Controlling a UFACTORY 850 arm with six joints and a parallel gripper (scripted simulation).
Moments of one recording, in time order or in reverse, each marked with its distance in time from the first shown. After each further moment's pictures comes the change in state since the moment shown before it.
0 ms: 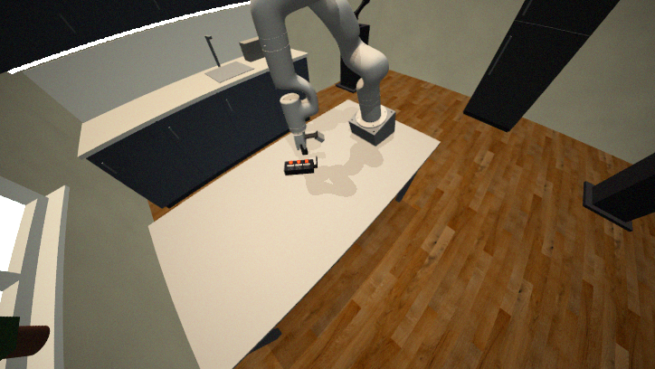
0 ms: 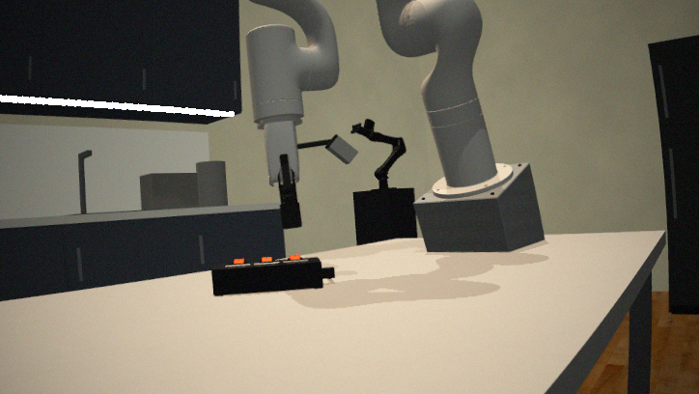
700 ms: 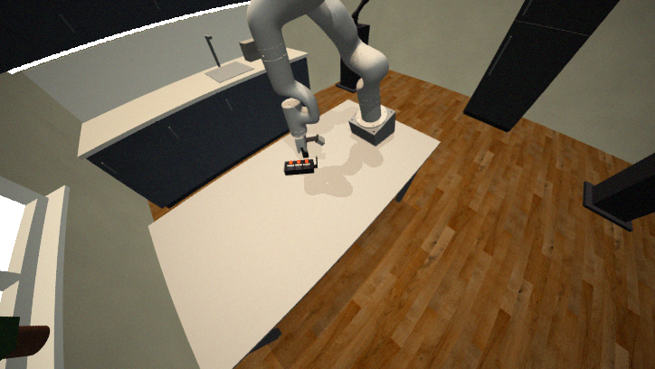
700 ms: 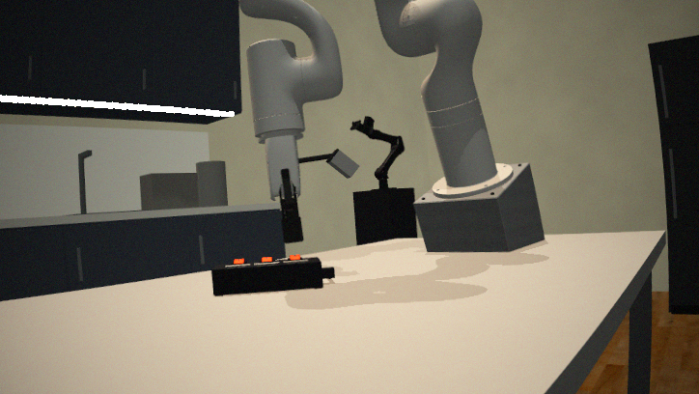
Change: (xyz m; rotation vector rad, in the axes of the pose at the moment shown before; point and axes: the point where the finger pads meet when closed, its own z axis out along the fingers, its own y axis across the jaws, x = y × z) arm -0.001 0.000 0.024 -0.020 0.002 0.000
